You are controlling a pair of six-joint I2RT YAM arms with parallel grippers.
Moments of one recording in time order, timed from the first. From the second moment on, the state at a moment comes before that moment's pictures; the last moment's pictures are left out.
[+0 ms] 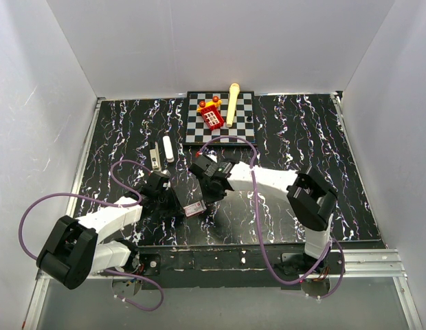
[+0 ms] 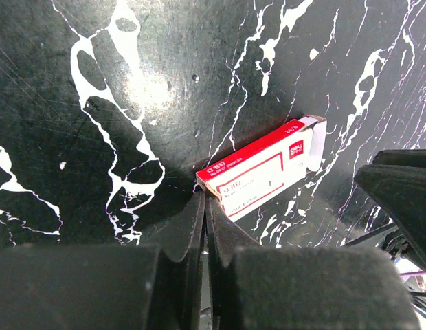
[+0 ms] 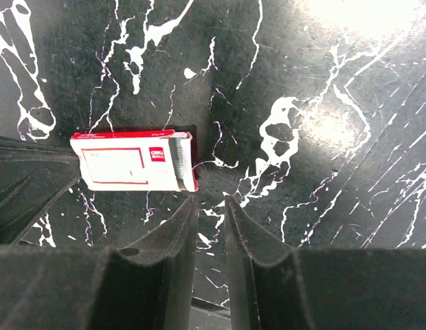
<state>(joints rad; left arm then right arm) -0.51 1.19 0.44 -0.25 0.19 -0.80 1.05 1.88 1.38 -0.69 0.10 0.70</state>
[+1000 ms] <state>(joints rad) -0.53 1.24 0.44 -0.19 0.22 -0.76 1.00 1.97 1.37 -0.61 -0.01 0.64</state>
